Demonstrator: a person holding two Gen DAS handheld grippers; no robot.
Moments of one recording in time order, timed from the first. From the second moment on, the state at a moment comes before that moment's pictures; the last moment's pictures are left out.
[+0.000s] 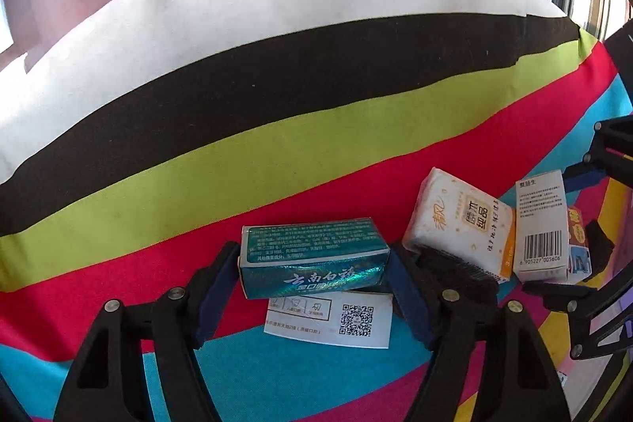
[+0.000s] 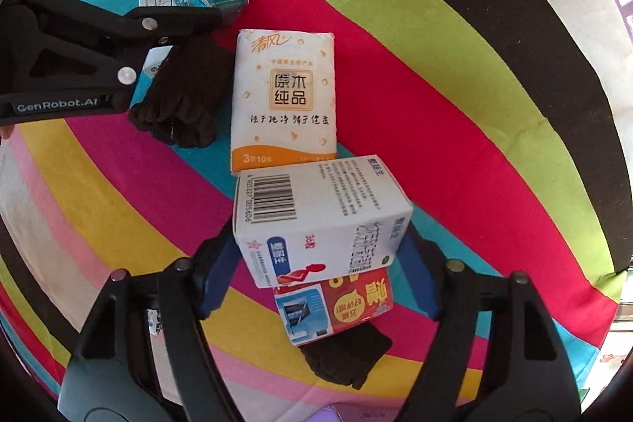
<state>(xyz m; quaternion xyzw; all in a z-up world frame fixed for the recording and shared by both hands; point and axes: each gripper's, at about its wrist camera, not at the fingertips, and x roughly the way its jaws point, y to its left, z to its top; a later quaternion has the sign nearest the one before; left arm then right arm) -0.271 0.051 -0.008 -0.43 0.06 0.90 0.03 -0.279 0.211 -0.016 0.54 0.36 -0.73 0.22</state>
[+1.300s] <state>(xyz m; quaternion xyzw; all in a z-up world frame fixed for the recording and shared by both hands) -0.014 0.203 0.116 -0.24 -0.06 0.95 0.18 -0.029 0.453 0.138 0.34 0.04 -0.93 0.15</state>
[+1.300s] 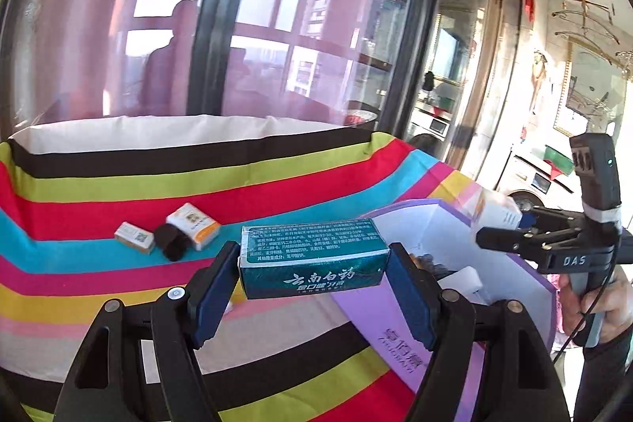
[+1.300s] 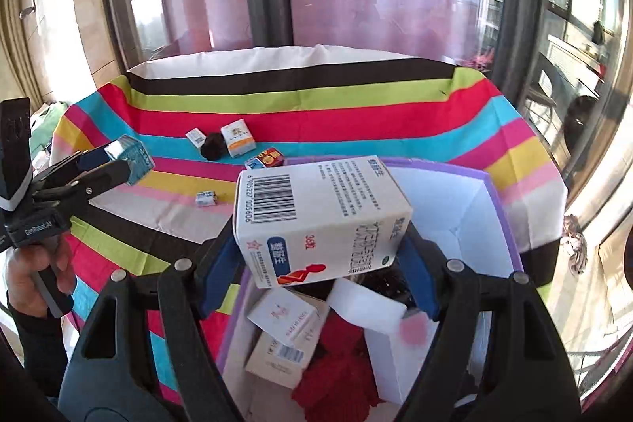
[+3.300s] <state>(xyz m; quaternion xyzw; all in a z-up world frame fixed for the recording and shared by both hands) -0.022 0.318 0.065 -0.22 0.06 0.94 0.25 -0.004 0.539 0.115 0.28 0.02 -0.96 -0.08</state>
